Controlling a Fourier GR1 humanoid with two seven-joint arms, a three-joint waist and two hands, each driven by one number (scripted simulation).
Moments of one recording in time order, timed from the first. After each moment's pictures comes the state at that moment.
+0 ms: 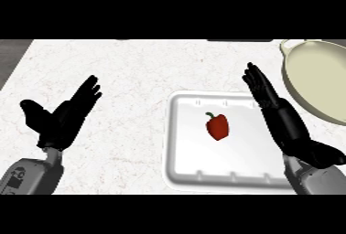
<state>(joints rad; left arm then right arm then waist) -0.21 0.39 -0.19 -1.51 0.36 0.09 0.19 -0.26 -0.41 0.34 -1.66 -0.25 -0.16 -0.14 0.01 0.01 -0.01</state>
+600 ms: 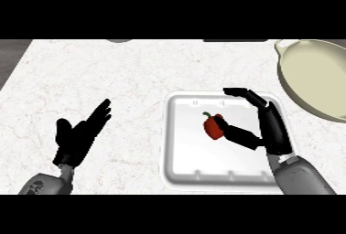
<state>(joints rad) -0.11 0.36 -0.27 -1.43 0.27 0.06 0.16 -0.28 -0.38 0.42 -1.52 0.11 -0.44 -0.11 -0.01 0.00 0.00</state>
